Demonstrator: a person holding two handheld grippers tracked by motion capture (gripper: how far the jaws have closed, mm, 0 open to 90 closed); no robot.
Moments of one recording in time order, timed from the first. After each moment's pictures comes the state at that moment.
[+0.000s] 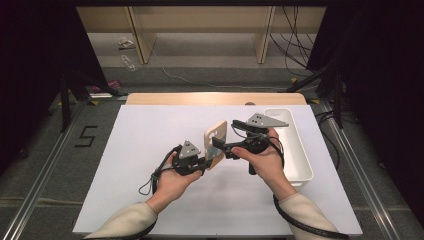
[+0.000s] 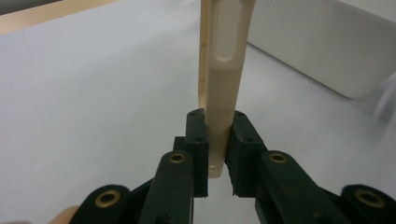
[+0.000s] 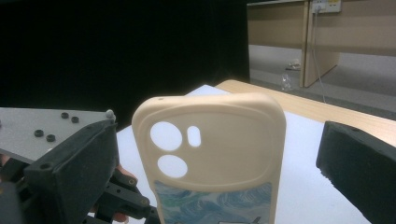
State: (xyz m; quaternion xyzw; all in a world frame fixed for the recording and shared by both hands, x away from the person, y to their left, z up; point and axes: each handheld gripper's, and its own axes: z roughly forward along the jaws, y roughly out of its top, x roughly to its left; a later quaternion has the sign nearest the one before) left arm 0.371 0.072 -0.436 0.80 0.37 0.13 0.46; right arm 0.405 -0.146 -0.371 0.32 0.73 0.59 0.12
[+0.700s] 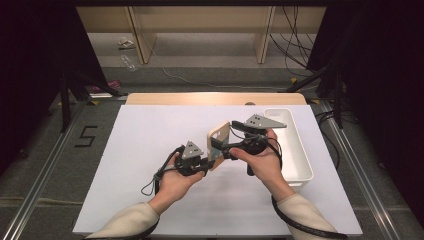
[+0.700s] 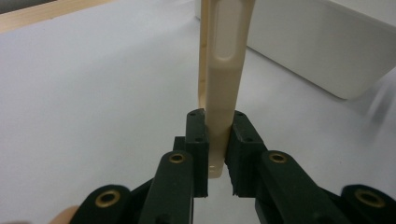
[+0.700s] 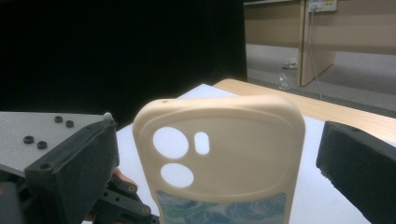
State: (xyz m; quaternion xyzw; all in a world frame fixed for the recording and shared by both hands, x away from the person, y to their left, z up) left arm 0.369 0.065 -0.436 0.80 0.37 0.13 0.46; right arm 0.403 -0.142 -0.374 0.33 0.73 0.59 0.13
